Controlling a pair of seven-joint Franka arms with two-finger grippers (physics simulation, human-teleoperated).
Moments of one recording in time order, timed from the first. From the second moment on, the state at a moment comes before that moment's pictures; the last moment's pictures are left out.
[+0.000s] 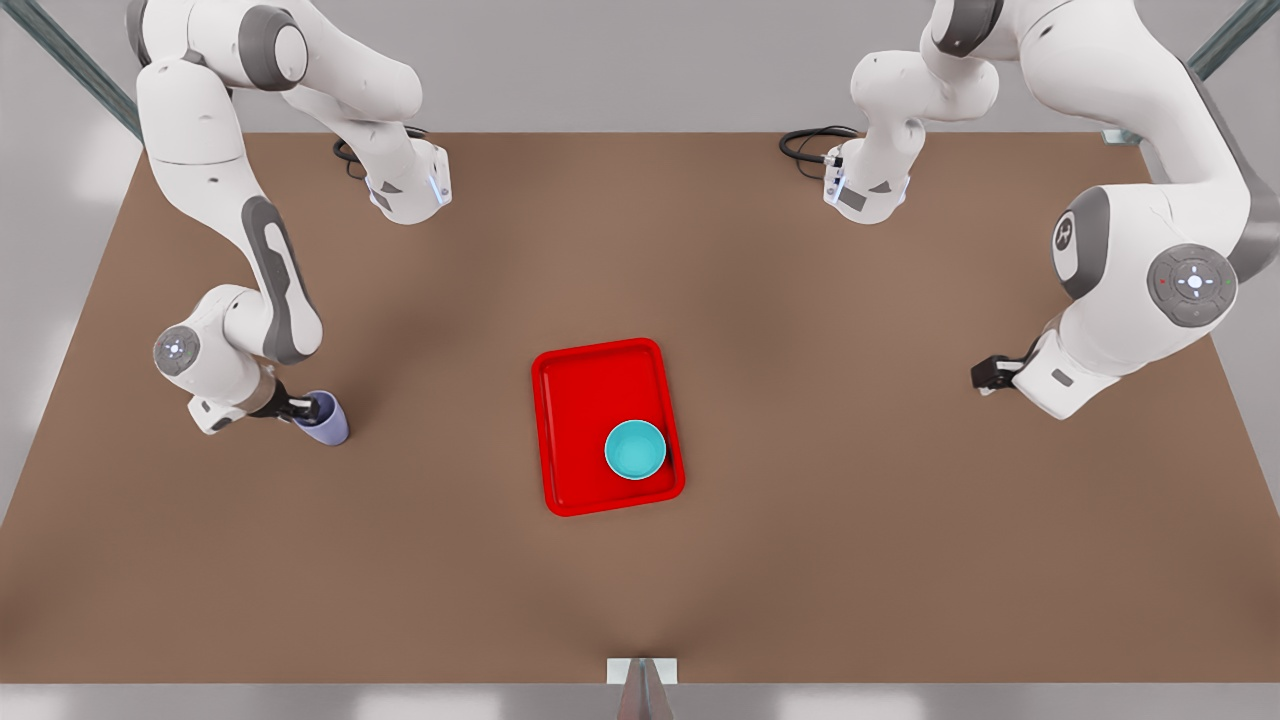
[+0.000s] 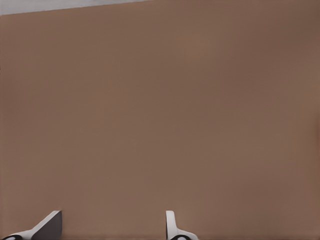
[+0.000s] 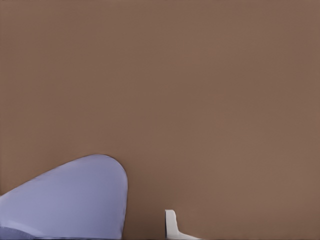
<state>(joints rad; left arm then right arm) -0.13 0.28 0.07 -1.33 0.09 1.53 -0.03 -0.13 0.38 -0.07 -2.17 0.10 2.51 -0.22</state>
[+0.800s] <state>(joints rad) -0.14 0.26 0.07 -1.30 0.09 1.48 -0.03 0.05 0.30 -0.06 -2.13 0.12 2.43 -0.20</state>
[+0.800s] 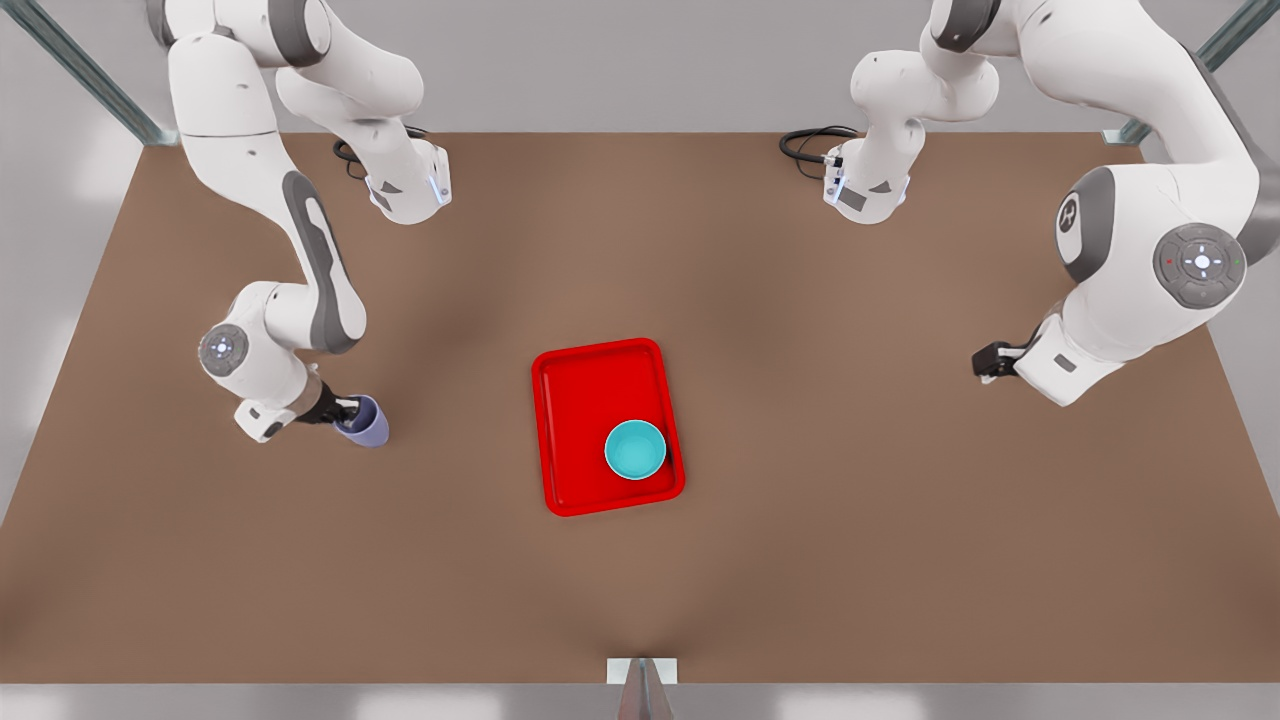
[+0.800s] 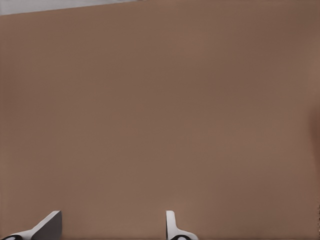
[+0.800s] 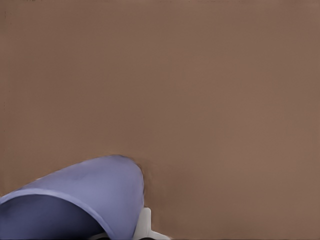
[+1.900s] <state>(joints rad) -0.14 0.27 0.08 -1.31 0.09 1.48 -0.03 0.51 0.38 0.18 -2.06 0.15 2.53 0.72</state>
